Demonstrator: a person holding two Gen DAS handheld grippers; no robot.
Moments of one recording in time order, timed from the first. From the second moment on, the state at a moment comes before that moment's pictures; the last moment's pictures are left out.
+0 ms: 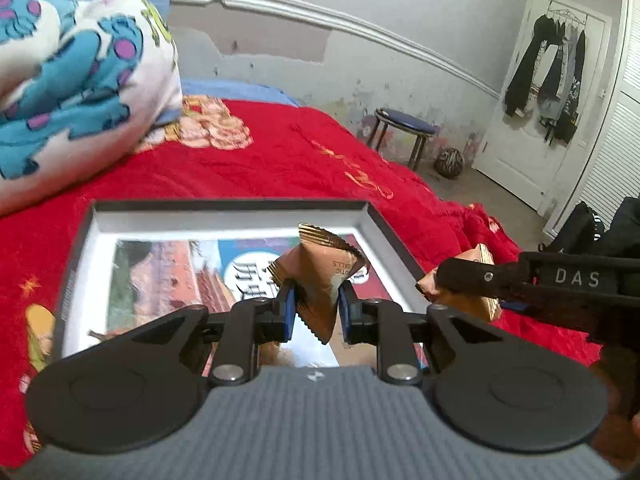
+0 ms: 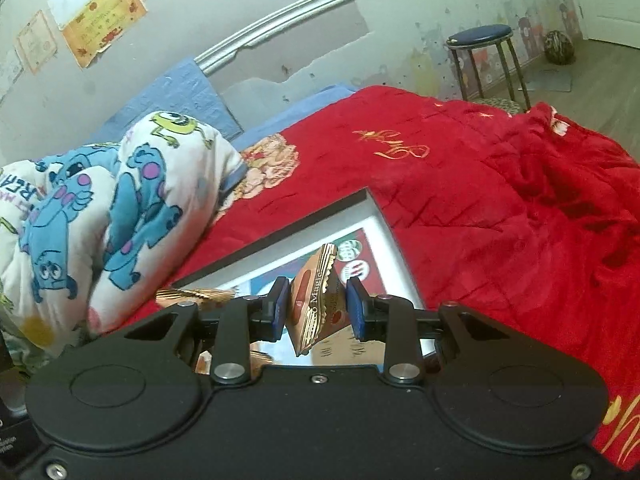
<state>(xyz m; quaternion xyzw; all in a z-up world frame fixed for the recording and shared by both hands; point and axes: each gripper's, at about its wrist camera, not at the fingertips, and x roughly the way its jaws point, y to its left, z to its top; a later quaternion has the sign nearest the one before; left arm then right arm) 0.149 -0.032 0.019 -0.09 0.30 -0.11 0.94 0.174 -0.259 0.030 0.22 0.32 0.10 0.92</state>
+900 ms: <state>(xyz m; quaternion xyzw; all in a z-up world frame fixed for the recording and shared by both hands) 0.157 -0.046 -0.018 -0.04 0.35 -0.09 0.93 0.182 -0.246 -0.016 0.21 0.37 0.10 0.90</state>
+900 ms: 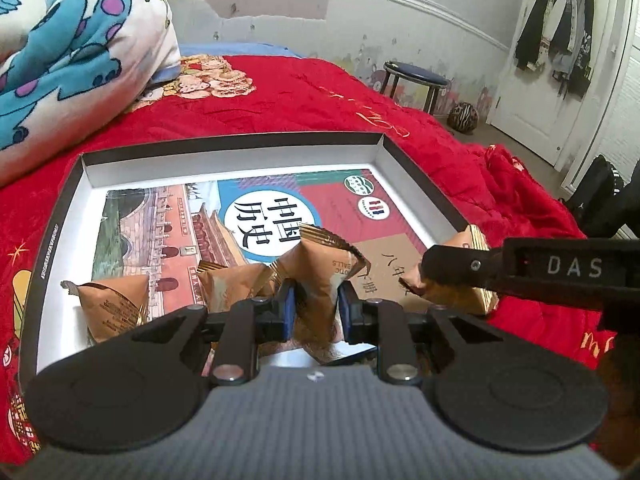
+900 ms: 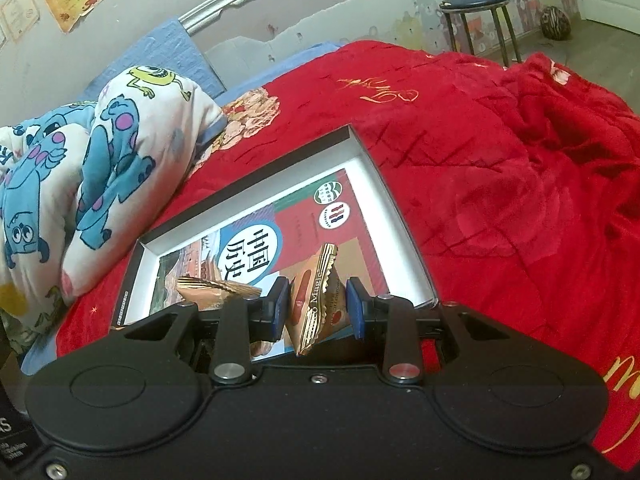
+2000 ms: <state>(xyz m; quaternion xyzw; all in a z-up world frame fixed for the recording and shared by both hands) 0.151 -0.012 0.031 -0.09 0.34 -0.11 0.93 0.157 -0.249 0.014 0.22 0.33 0.10 0.91</state>
